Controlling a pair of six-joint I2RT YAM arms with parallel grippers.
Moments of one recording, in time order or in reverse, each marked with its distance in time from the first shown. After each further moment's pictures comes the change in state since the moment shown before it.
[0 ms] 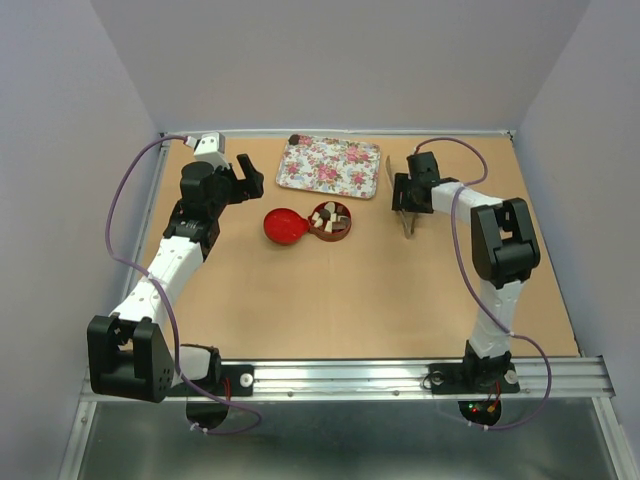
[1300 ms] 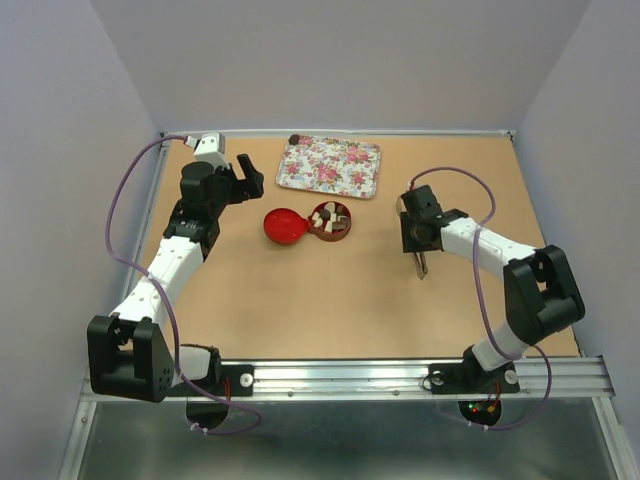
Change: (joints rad) left arm 0.000 0.000 0.000 0.000 0.001 0.000; right arm 0.168 -0.462 -0.385 -0.203 0.140 -0.016
